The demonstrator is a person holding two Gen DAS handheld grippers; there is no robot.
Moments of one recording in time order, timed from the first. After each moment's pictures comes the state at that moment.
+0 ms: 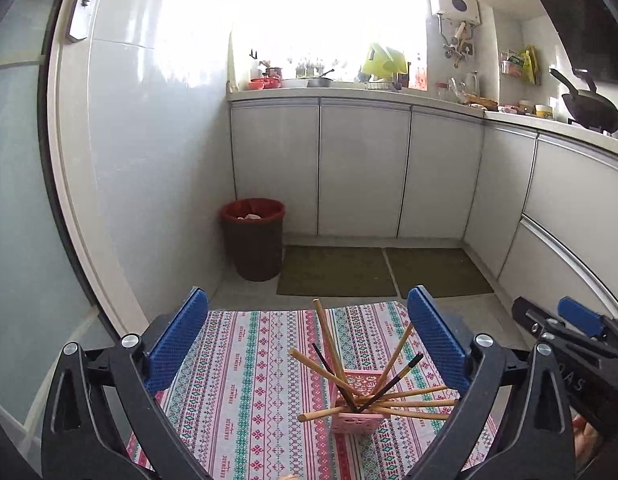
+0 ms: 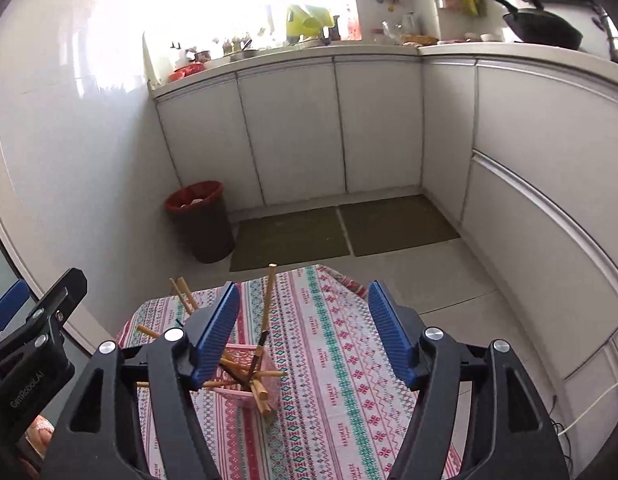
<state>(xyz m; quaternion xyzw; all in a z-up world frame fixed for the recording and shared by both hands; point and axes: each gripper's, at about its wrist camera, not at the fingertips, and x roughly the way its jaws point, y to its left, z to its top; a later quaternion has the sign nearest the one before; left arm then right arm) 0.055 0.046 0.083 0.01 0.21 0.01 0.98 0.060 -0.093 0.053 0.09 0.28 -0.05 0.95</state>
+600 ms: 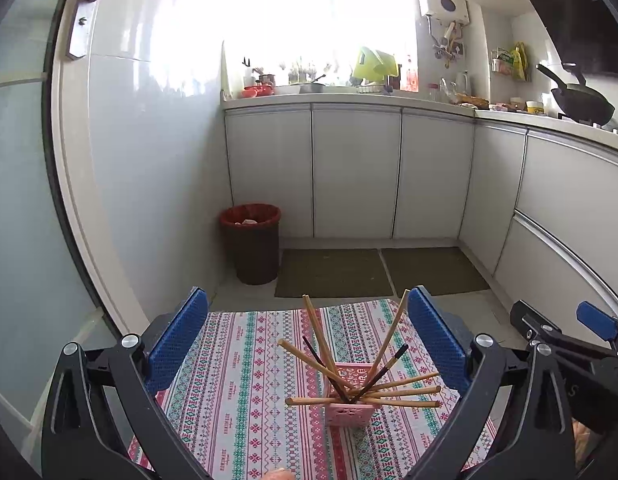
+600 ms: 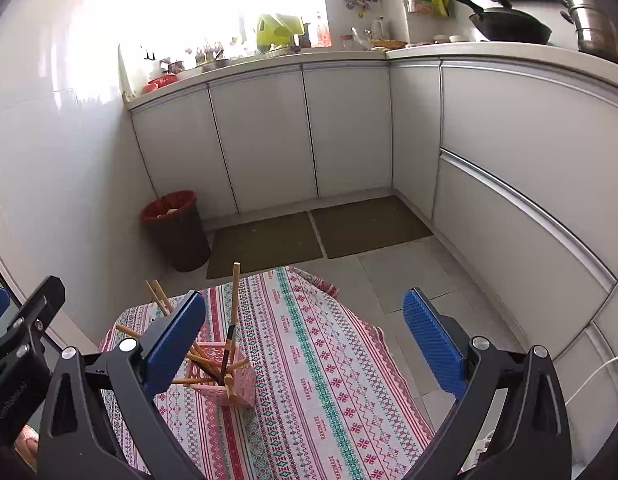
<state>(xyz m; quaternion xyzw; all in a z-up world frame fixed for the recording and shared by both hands) 0.035 0.036 0.086 0.02 0.20 0.00 0.98 0.037 -0.104 0.050 0.10 0.27 -0.10 0.95</state>
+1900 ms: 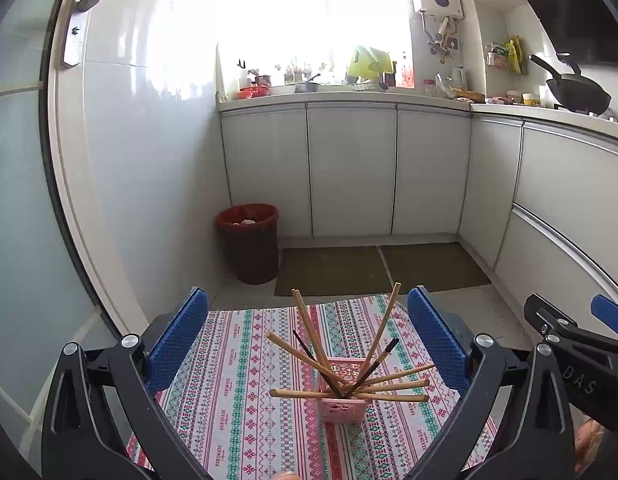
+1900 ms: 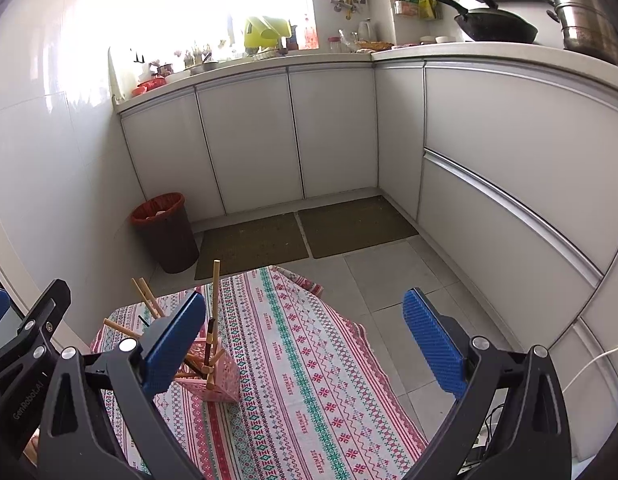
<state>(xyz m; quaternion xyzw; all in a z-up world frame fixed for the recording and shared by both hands) 0.030 0.019 0.080 0.03 0.20 0.00 0.98 0.022 -0.118 0.053 0.10 0.27 -0.12 0.95</state>
